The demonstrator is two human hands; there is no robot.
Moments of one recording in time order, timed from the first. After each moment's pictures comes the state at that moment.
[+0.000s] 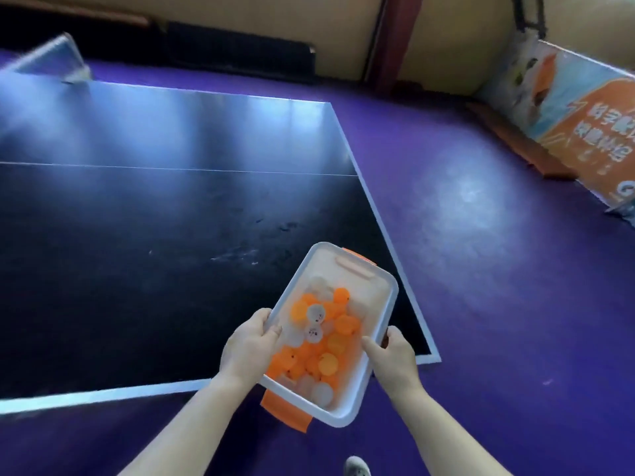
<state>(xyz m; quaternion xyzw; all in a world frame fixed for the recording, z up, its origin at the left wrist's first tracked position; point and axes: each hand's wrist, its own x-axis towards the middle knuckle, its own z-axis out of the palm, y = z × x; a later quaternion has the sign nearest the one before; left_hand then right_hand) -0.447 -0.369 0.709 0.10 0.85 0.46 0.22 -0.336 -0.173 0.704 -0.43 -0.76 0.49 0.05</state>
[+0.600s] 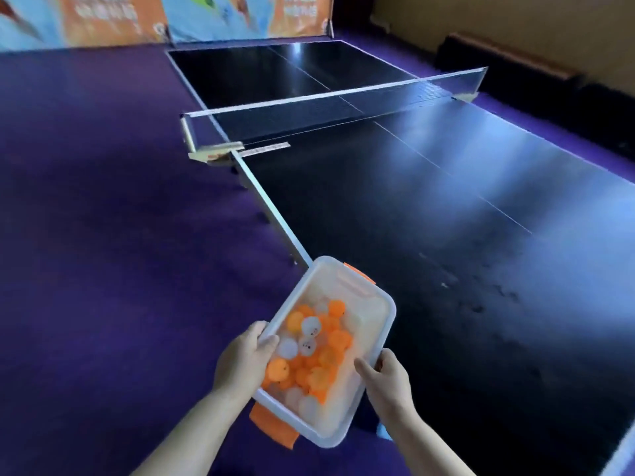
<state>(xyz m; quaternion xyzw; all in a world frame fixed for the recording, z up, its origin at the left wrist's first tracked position) -0.237 -0.400 0.695 -0.41 0.80 0.44 -0.05 -0.361 -0.220 0.672 0.03 -0.86 0.44 -0.27</state>
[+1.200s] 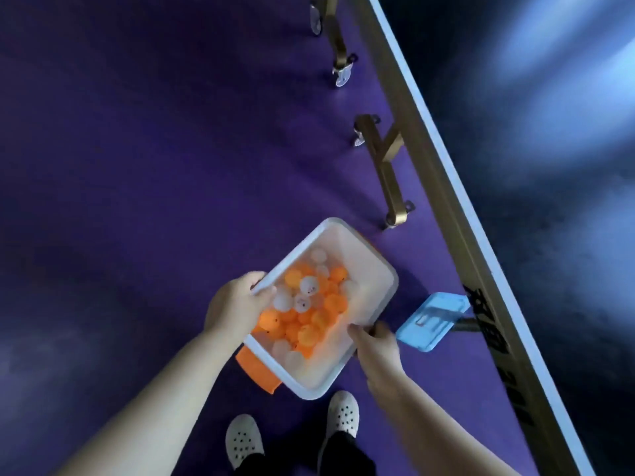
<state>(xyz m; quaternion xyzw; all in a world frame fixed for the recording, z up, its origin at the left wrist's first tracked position) -0.114 -0.402 0.448 -0.56 0.70 0.44 0.01 -0.257 -0.237 0.423 -0.04 -0.83 0.37 -0.42</state>
